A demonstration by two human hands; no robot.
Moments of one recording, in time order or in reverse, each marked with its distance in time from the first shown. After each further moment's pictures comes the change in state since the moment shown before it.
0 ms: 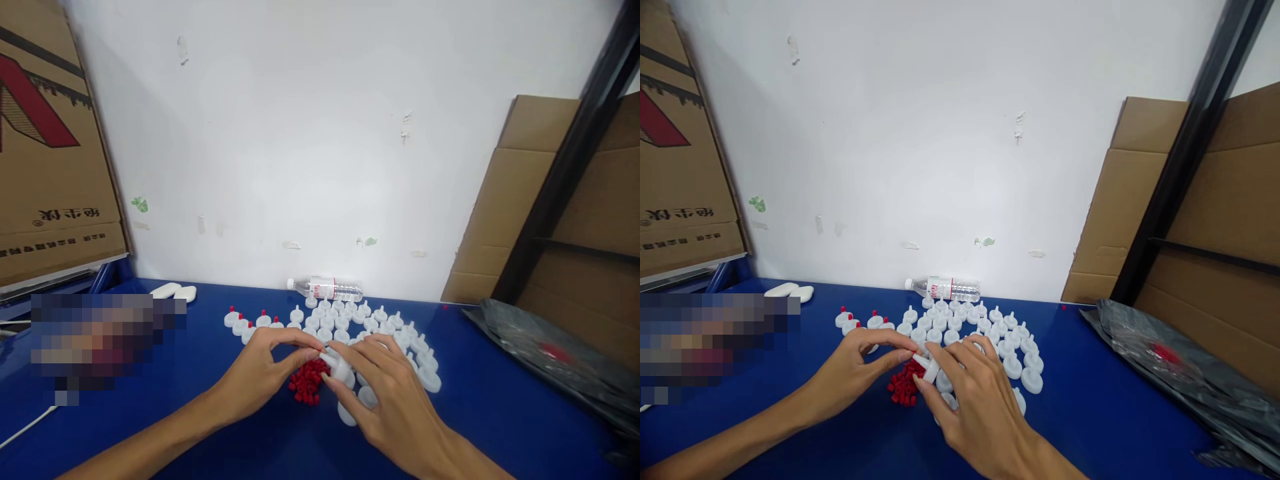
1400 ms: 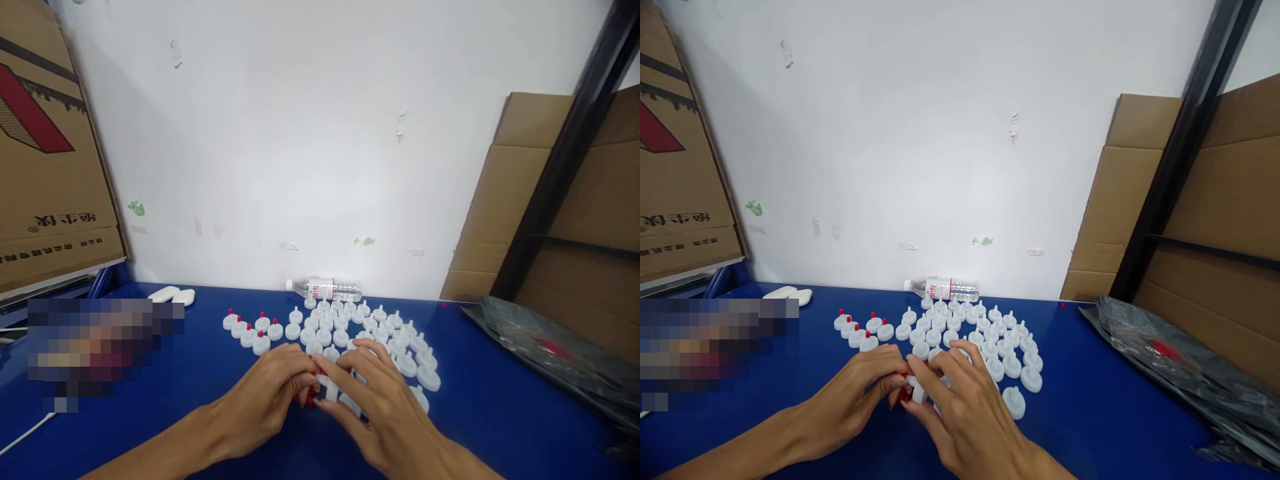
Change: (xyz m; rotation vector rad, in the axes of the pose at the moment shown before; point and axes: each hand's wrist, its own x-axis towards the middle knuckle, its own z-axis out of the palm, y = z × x) left_hand -0.016 -0.004 0.005 0.224 -0.241 0.226; right_hand 0.002 -0.011 -0.004 0.001 -0.040 -0.159
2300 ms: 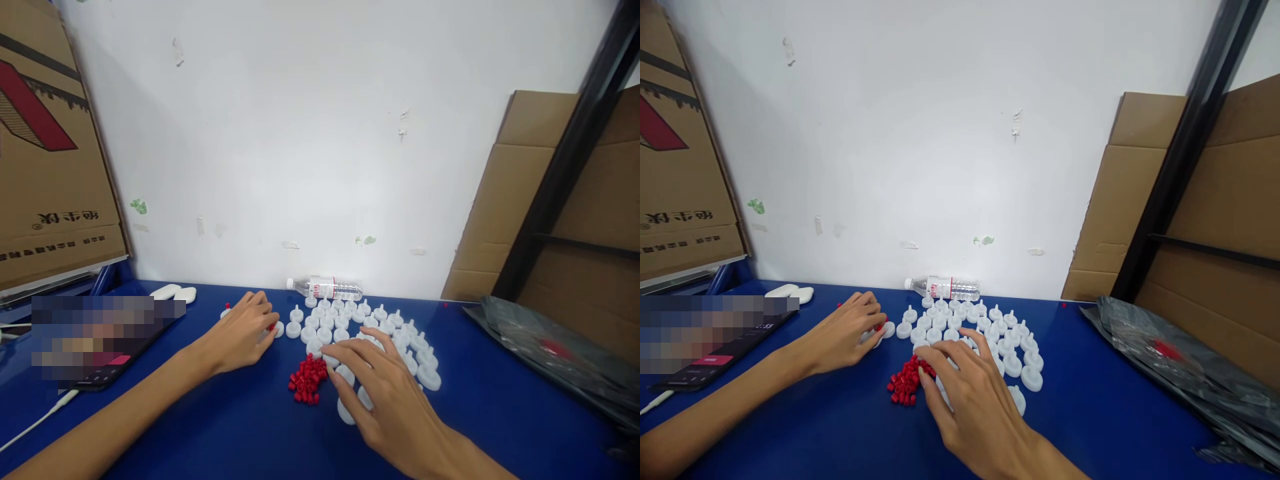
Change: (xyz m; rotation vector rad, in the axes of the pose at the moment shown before) left_hand 0.011 -0.057 -0.058 0.781 -0.001 -0.038; right_hand 0.002 0.004 -0.002 0.059 -0.013 0.128
